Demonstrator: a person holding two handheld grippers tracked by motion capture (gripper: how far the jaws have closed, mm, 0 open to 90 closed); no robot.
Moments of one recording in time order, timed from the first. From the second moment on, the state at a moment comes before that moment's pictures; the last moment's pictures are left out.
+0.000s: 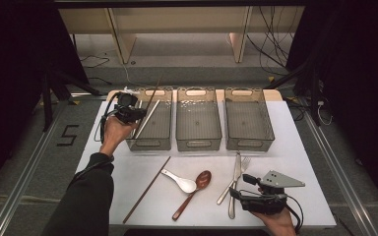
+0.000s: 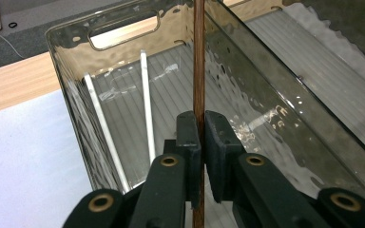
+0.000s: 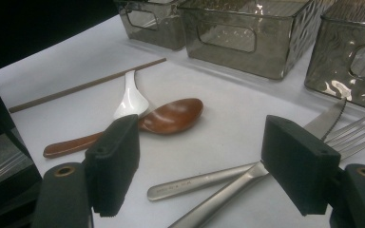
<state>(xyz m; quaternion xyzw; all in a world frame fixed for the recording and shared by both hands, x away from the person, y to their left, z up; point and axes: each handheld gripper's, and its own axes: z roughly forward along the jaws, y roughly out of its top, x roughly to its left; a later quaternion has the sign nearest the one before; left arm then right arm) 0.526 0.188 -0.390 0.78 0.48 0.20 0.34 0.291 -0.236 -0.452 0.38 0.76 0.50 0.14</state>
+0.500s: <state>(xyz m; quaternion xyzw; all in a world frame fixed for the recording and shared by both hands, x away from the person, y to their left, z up) 0.527 0.190 -0.405 0.79 0.49 0.19 0.31 0.291 -0.236 -0.452 0.38 0.77 0.50 0.13</state>
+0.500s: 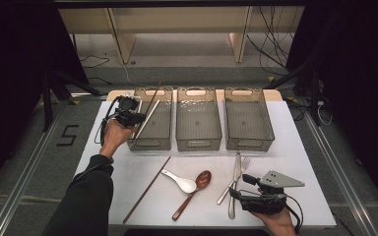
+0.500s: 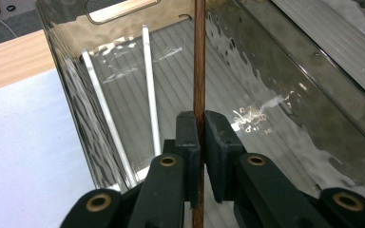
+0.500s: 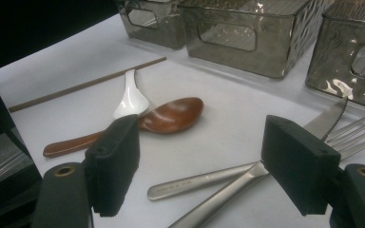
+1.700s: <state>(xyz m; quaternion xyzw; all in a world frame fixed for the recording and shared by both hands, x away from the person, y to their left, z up) 0.433 0.186 -0.383 0.80 0.49 0.11 0.34 0.290 -0.235 -0.452 0.38 0.77 0.50 0.13</state>
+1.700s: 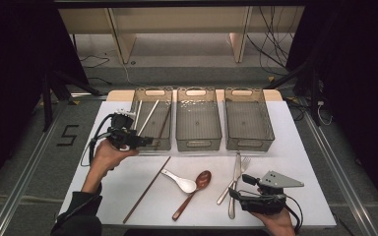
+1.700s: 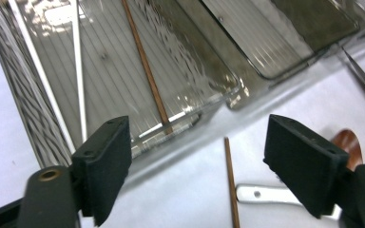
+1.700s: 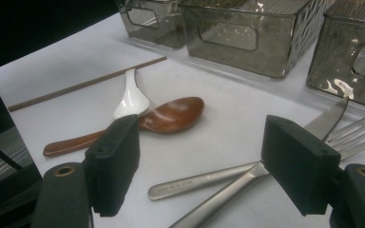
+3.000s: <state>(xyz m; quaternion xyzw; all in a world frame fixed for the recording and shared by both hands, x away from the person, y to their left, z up) 0.371 0.164 -0.436 0.86 0.48 0.04 0.17 0.289 -0.236 -0.450 0.38 0.77 0.50 0.14</state>
